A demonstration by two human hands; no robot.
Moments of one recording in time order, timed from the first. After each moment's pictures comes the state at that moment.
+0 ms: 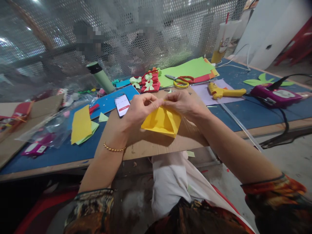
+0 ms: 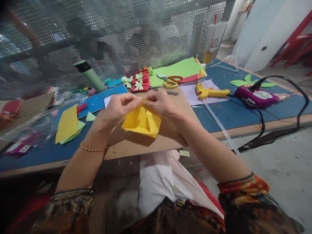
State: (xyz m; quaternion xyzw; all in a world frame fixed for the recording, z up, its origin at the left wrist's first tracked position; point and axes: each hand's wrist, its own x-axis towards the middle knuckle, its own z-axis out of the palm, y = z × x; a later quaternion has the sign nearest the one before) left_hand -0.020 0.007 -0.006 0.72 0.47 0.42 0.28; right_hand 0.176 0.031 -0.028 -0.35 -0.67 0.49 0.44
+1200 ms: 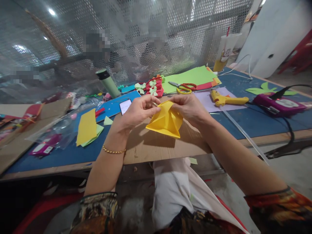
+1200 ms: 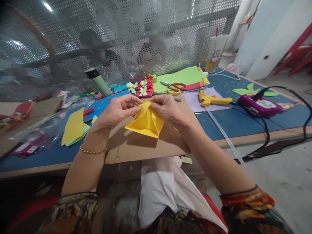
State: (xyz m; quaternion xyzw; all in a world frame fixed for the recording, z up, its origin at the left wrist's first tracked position) left_hand -0.034 0.001 0.011 0.72 0.43 0.40 0.37; right_hand 0.177 0.034 -0.031 -0.30 -0.64 0.51 0.49
